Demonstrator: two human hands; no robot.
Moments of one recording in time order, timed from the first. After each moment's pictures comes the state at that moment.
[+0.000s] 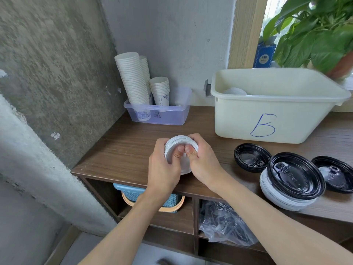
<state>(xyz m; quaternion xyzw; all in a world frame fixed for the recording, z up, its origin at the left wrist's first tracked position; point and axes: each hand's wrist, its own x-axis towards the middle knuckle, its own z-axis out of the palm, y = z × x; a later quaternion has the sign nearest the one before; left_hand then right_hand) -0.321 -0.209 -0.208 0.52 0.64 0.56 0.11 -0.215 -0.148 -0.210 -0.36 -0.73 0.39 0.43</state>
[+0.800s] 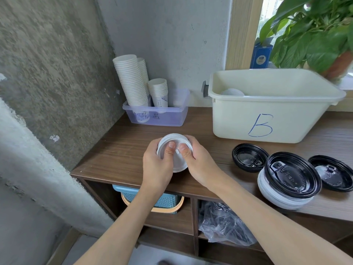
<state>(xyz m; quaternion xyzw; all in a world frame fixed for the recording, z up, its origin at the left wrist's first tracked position) -0.329 -0.204 -0.204 0.47 0.64 0.58 0.16 -0.215 -0.150 -0.209 -0.33 -0.73 0.45 0.38</state>
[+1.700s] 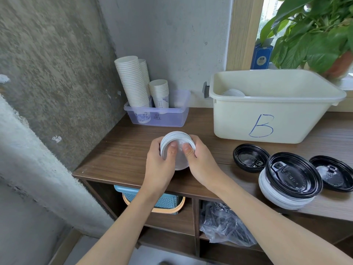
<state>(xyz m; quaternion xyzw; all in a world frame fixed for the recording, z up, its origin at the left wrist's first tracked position) -0.329 -0.205 -0.201 0.47 0.64 0.58 0.20 -0.218 -0.149 -0.210 -0.36 -0.71 0.44 0.41</state>
